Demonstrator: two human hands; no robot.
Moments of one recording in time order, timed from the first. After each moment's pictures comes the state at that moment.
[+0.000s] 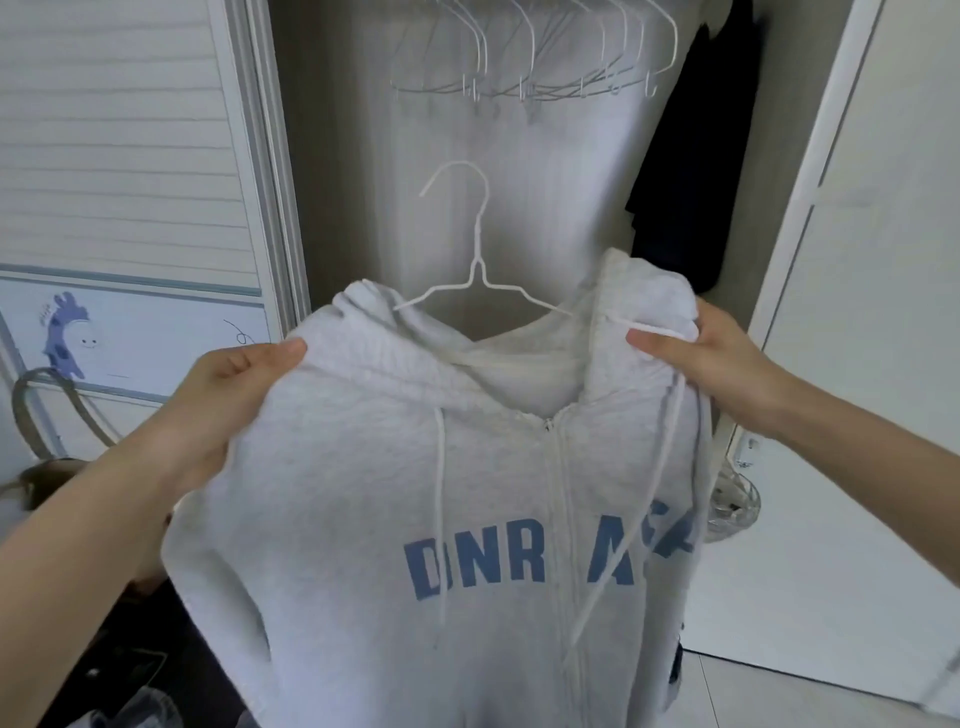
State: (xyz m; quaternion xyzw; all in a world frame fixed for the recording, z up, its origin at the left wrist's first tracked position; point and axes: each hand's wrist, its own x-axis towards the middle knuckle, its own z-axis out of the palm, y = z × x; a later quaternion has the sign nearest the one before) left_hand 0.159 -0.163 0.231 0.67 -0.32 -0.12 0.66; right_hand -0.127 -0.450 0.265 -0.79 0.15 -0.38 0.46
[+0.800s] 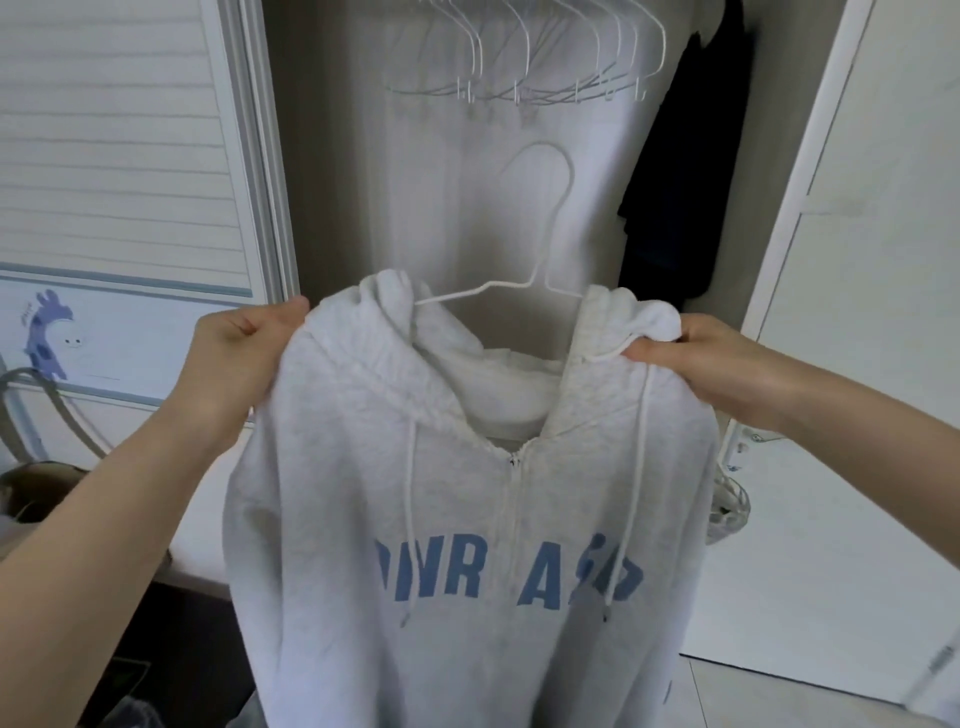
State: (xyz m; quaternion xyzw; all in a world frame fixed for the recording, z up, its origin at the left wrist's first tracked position) left_hand 0.159 -0.194 0.245 0.65 -0.32 -0.01 0.69; right_hand -0.133 -0.446 0.279 -0.79 0.21 -0.25 0.51
